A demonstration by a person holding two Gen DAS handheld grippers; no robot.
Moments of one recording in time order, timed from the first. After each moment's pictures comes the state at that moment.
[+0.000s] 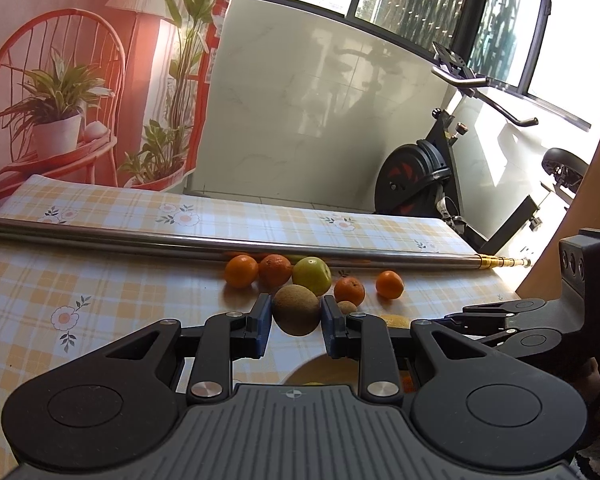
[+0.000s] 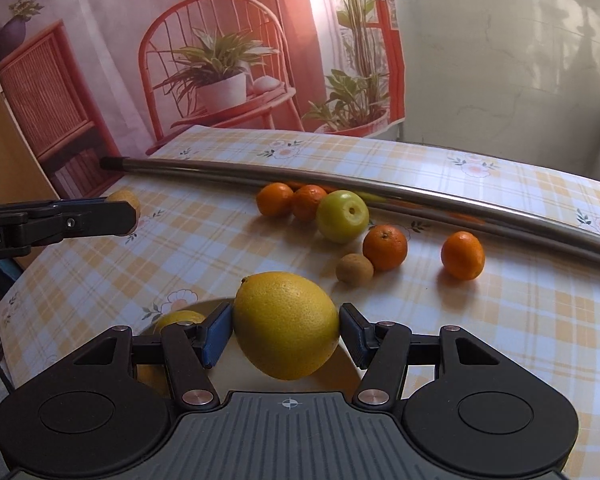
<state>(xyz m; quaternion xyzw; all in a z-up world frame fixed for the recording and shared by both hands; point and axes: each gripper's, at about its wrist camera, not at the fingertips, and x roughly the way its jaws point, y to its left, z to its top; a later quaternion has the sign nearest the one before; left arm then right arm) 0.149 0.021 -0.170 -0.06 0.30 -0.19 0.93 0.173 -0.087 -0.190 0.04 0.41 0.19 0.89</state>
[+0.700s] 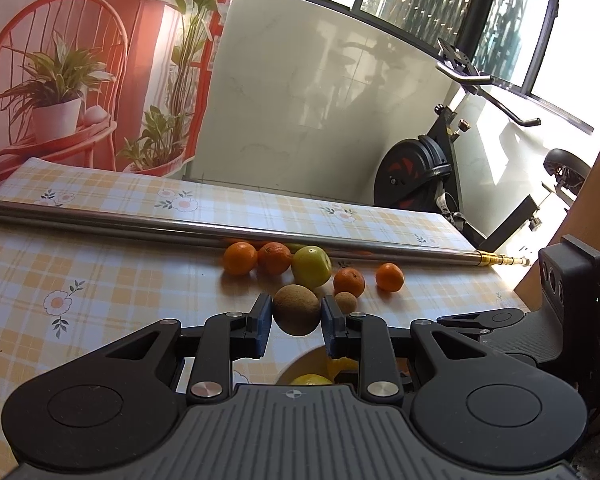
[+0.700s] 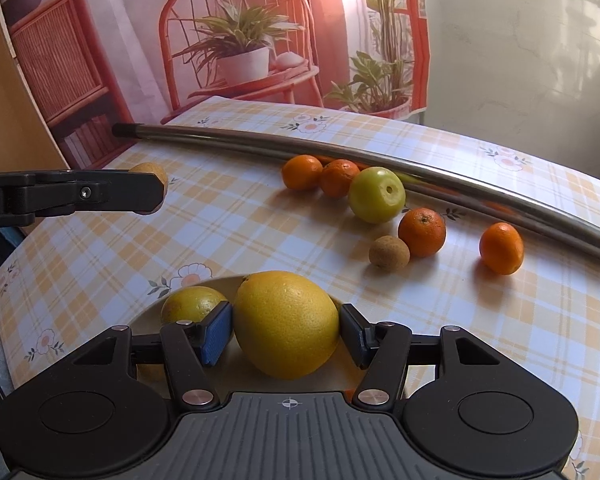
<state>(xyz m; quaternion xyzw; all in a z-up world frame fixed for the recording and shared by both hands) 0.152 0.022 -0.177 -0.08 0.32 -0.19 0.93 0.177 -0.067 -0.206 0.02 0.42 0.21 0.88</state>
